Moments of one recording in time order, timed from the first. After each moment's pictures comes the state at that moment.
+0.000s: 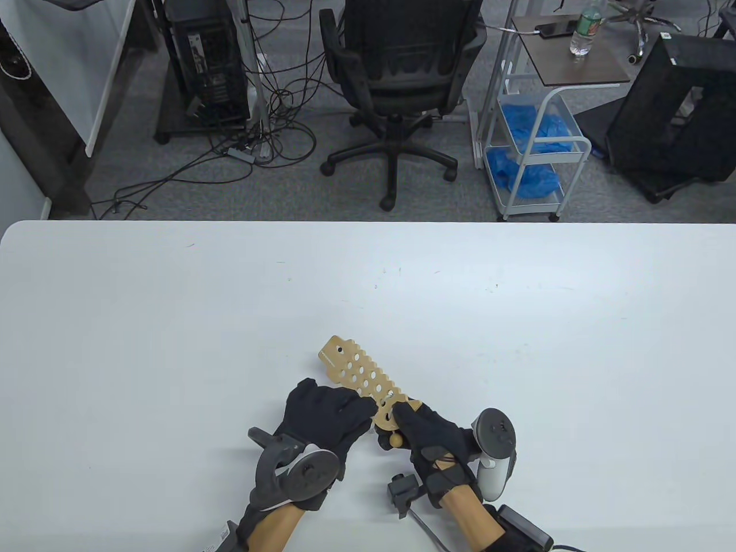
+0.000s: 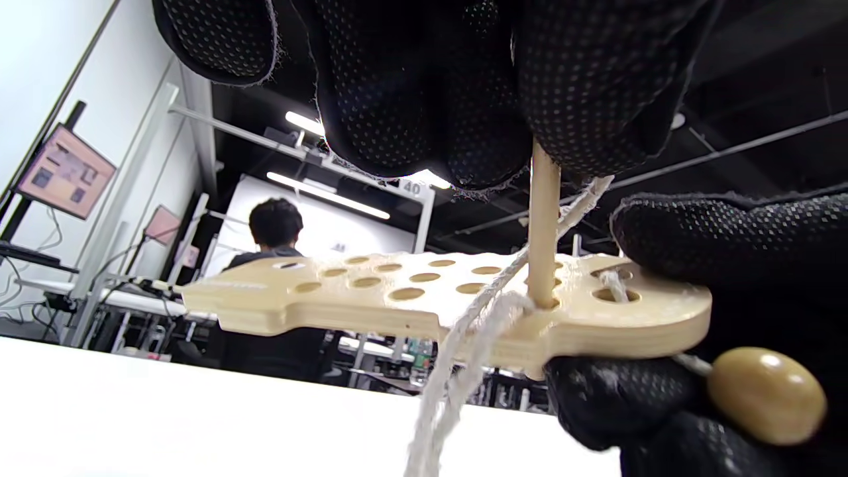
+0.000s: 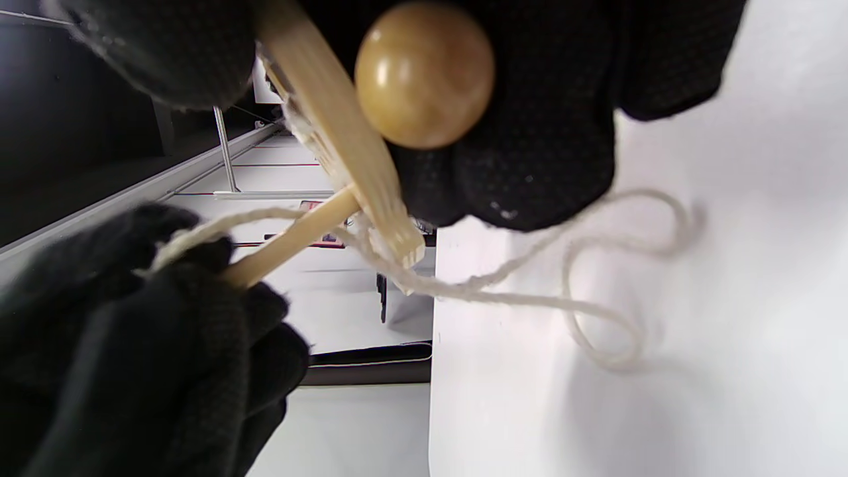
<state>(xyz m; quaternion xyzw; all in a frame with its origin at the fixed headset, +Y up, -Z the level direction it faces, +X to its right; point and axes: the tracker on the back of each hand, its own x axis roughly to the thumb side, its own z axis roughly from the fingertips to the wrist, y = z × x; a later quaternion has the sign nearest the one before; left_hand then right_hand) -0.121 -0.684 -0.216 0.23 -0.22 0.14 0.94 0.104 -0.783 -0.245 -0.04 0.04 0.67 0.74</state>
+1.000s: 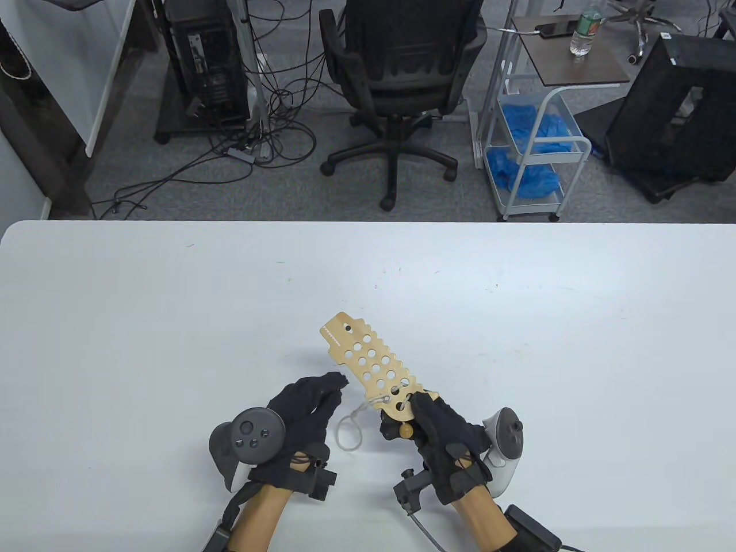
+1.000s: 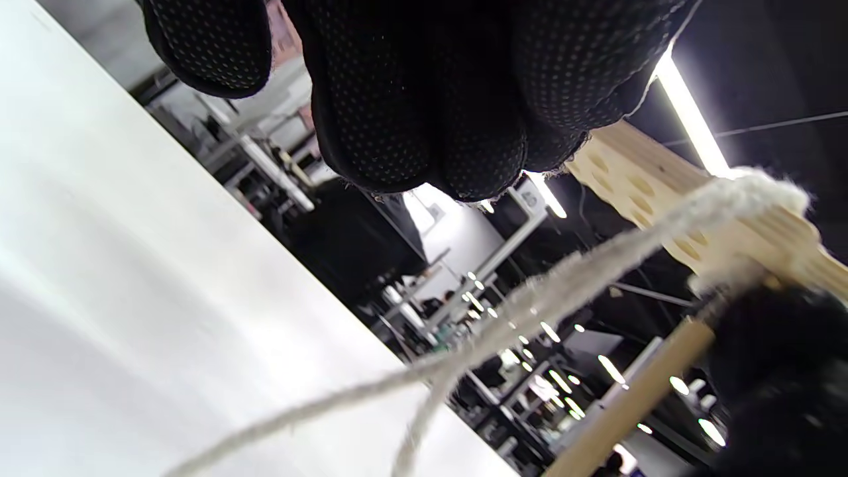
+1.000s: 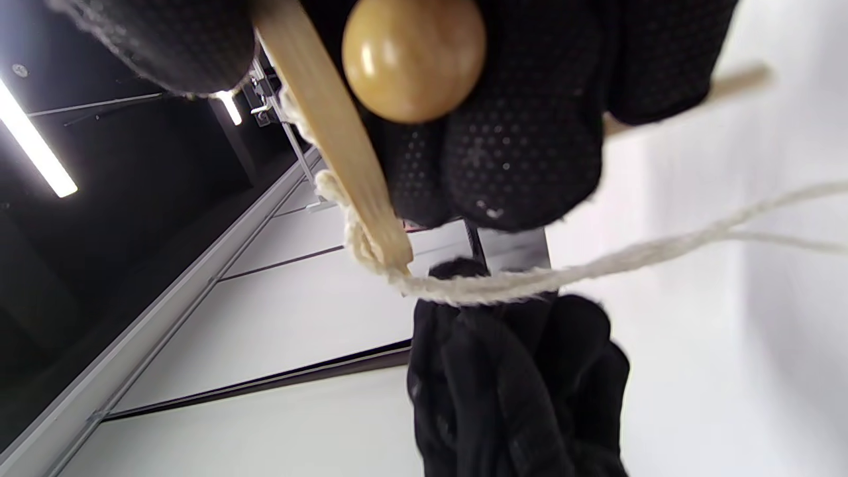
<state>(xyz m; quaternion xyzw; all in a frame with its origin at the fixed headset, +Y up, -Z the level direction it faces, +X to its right) -0.165 -0.707 -0.247 0.11 -0.10 0.40 0.90 0.107 -0.759 -0.246 0.03 0.02 0.55 0.83</state>
